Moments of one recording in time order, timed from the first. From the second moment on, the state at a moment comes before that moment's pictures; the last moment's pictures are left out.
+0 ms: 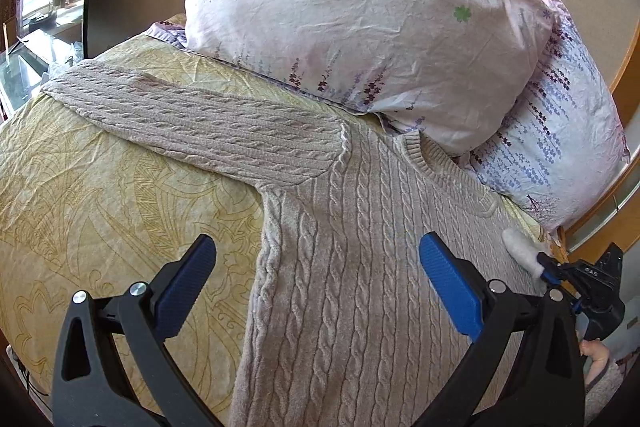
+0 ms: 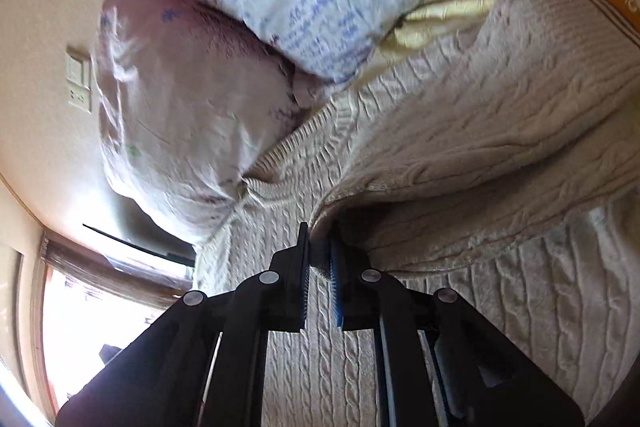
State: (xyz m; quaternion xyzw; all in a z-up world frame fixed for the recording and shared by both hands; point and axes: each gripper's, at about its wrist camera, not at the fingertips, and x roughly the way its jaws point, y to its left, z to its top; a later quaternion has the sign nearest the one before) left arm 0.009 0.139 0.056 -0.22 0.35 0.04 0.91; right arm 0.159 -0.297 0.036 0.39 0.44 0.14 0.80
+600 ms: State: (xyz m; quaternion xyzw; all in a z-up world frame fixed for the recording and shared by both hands) left arm 0.021 0.094 0.034 -0.18 0.41 -0.06 0.89; right arm 0.130 -0.410 0.035 0.51 0.37 -0.04 0.78
